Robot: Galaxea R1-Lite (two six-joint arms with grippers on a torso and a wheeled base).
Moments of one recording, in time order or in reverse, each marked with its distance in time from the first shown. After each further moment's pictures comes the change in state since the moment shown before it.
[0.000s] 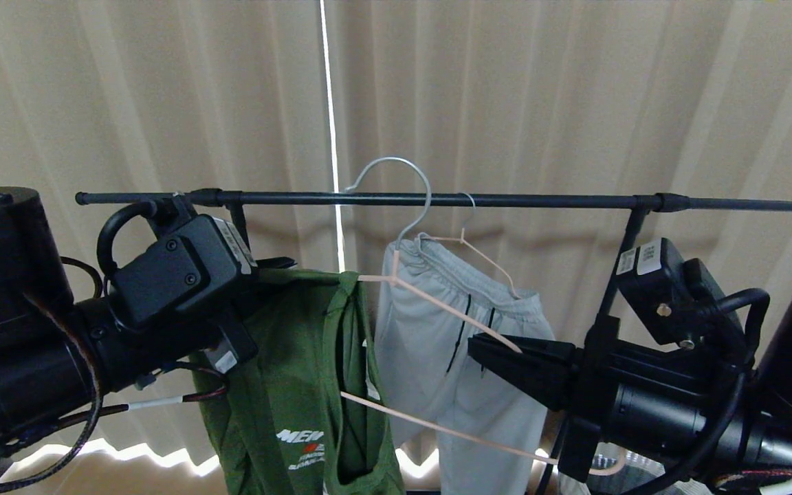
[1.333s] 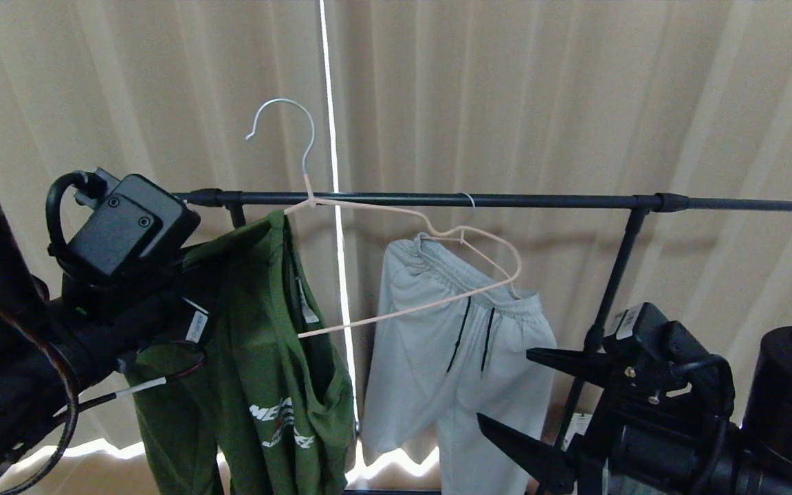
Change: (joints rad) left arm 0.013 -0.035 0.048 -0.060 0.383 -0.264; right arm -0.040 0.007 0.146 0.020 -0.084 -0.051
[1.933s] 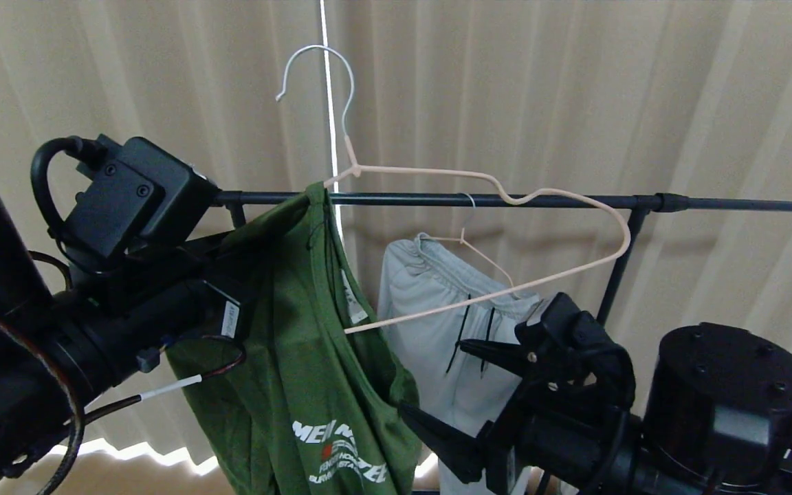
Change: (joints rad) left arm -0.152 0.002 -0.061 0.001 0.000 -0.097; right arm 0.126 0.195 -0.130 -0.159 -0.100 0.068
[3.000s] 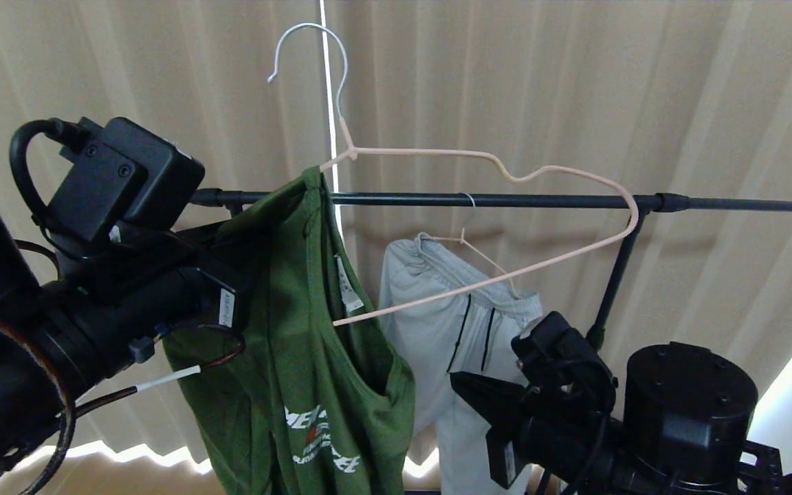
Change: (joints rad) left arm 0.003 -0.007 -0.020 0.002 -0.002 -0.025; right arm -0.058 0.056 0.081 -0.063 -0.058 -0.001
